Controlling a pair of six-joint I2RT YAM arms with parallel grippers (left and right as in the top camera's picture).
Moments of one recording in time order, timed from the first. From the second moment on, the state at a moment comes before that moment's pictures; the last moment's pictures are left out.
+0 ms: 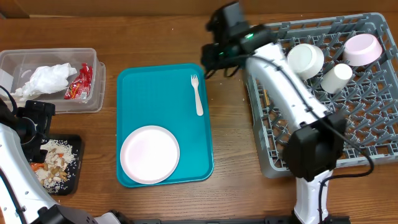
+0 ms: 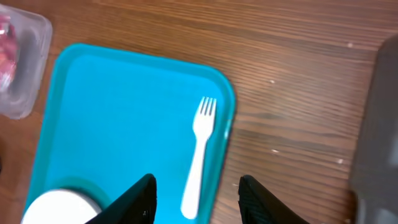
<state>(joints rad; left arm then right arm) 0.68 1.47 1.41 -1.25 0.12 -0.78 0.47 2.12 2.02 -0.97 -0.16 0.26</state>
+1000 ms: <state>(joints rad) 0.68 1.47 1.41 -1.25 0.12 -0.78 0.61 2.32 1.86 -0.78 -0.02 0.41</state>
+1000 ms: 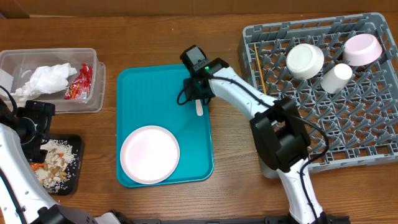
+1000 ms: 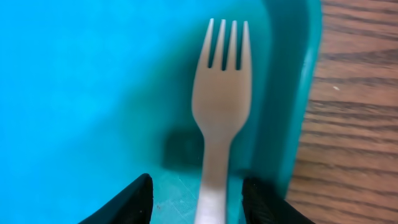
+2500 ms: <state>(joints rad) 0.68 1.47 1.41 -1.25 0.12 -0.78 0.54 2.27 2.01 -0.85 -0.17 0.30</state>
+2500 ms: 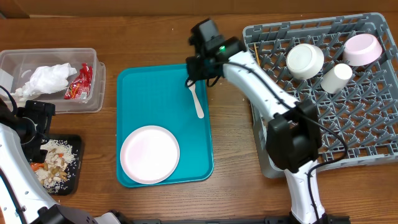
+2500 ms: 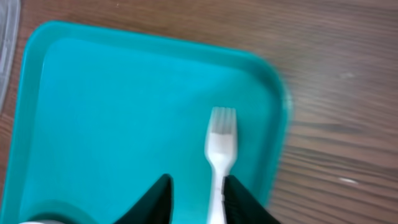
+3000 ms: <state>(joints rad) 0.68 1.47 1.41 -1.25 0.12 -0.78 0.58 2.37 1.96 -0.78 -0.02 0.30</state>
